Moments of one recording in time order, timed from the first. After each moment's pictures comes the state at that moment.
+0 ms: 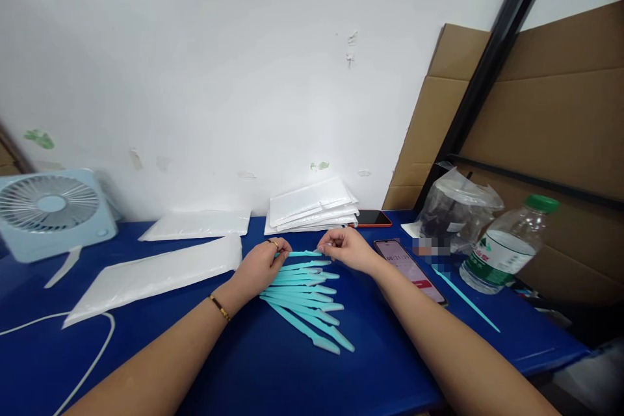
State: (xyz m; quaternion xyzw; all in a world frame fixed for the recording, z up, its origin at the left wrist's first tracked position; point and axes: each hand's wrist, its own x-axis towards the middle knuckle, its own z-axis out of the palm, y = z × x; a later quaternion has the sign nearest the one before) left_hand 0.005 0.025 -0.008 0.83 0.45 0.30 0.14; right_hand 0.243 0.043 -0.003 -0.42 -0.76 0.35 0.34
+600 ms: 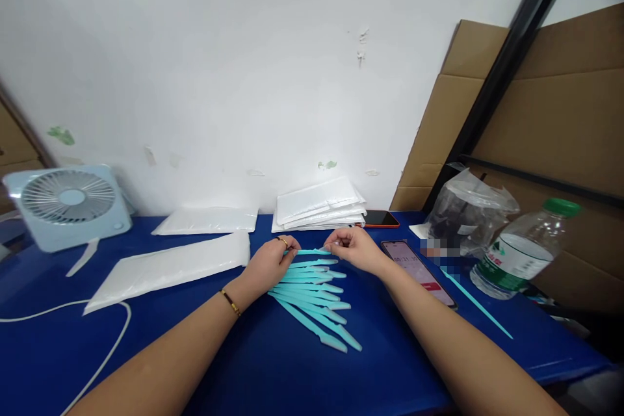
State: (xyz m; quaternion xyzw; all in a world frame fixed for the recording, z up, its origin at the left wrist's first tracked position) left_hand 0.006 0.024 -0.009 0.83 0.44 0.30 0.14; right_hand 0.241 0.041 -0.001 -0.43 -0.77 0.32 0.35
